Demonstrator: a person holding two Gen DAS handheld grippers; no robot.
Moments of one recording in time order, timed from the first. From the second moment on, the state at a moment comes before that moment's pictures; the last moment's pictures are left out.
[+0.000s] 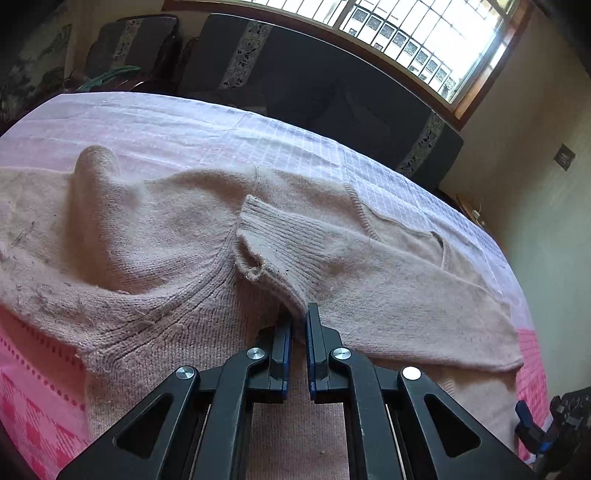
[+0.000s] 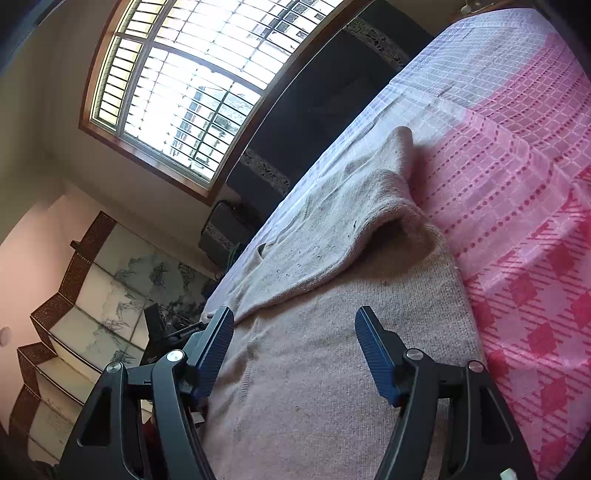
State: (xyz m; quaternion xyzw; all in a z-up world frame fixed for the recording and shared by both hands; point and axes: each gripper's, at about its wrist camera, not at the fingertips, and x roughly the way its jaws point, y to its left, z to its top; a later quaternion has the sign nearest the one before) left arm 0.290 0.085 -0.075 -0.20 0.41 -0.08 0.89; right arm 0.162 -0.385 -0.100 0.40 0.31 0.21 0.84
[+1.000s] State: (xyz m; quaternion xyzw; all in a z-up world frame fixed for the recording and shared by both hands) left arm 0.285 0.098 -0.079 -0.23 0.41 -0.09 0.88; right arm 0.271 -0.413 -0.073 0.20 0.44 0.13 0.87
